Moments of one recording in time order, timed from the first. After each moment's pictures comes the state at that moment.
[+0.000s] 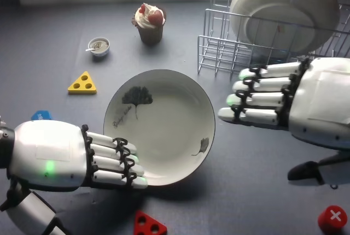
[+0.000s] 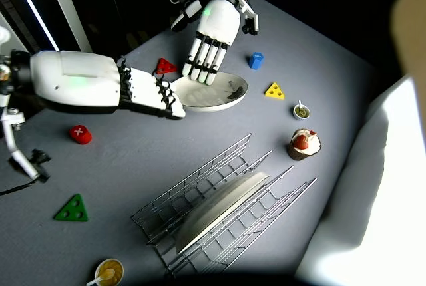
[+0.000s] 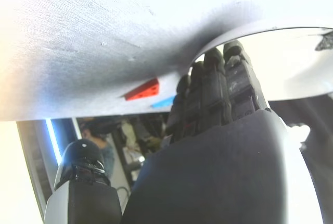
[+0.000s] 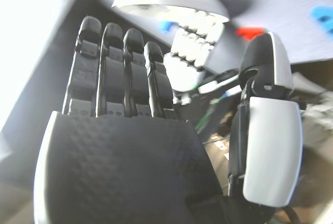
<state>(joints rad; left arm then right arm) 0.74 -0.99 1.30 1.36 -0.85 0.00 -0.56 -0.80 0.81 -0.41 0.49 -1.07</state>
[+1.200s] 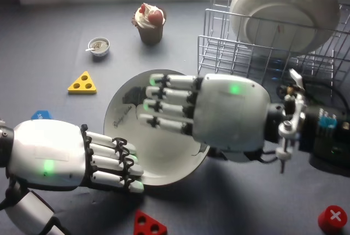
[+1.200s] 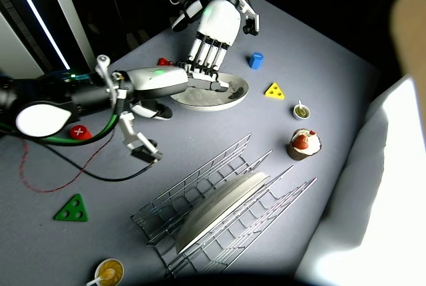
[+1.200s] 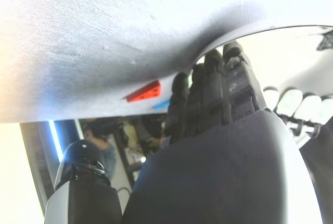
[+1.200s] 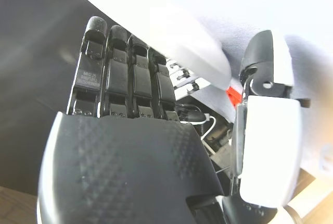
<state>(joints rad) 0.74 -0.99 1.31 1.37 -0.85 0.00 -0.57 -1.29 1.20 -0.45 0.64 -1.45</state>
